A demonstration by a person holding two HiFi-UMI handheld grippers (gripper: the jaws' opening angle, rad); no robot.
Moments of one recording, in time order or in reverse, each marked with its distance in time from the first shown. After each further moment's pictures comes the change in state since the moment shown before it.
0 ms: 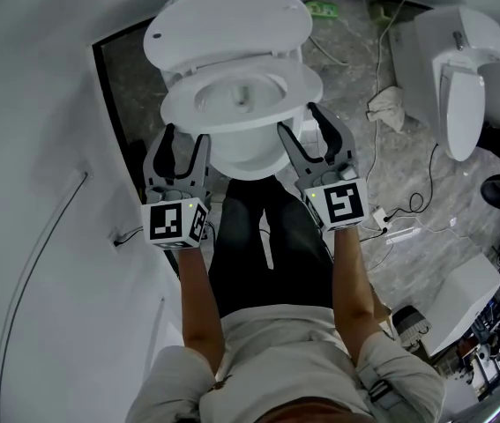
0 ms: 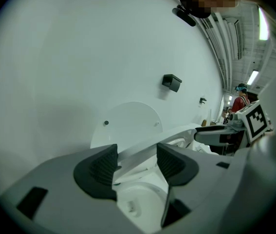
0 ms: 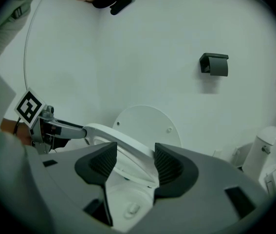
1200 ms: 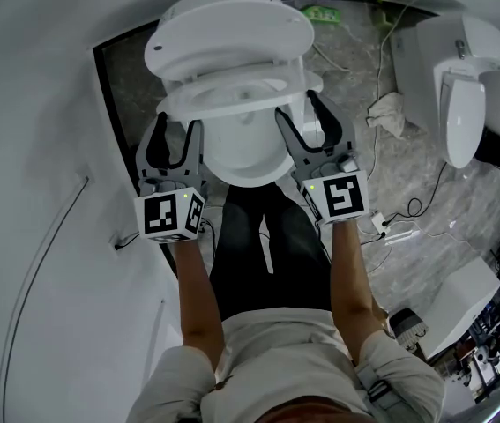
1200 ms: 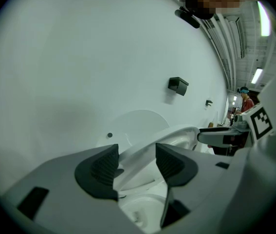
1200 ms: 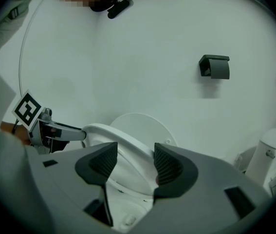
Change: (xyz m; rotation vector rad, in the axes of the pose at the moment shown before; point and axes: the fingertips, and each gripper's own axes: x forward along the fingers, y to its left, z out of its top) left arm 0.037 0.020 0.038 0.008 -0.047 0.051; right arm 0.037 -0.026 0.033 0.007 -0.067 -0.018
